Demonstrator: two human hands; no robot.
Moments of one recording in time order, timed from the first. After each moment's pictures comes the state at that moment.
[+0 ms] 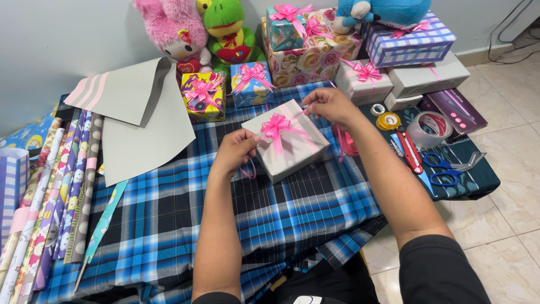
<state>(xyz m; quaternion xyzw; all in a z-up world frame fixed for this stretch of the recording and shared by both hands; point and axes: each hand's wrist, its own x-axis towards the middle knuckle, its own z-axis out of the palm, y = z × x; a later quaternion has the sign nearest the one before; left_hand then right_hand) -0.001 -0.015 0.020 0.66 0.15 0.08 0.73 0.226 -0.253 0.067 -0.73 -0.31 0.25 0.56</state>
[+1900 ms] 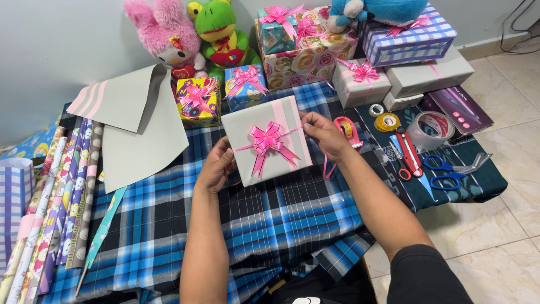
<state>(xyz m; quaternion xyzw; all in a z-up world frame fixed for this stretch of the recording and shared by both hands) -0.023 -0.004 -0.007 0.54 0.06 0.13 0.83 0.195 -0.270 0.001 -0.48 -0.32 0.34 0.75</state>
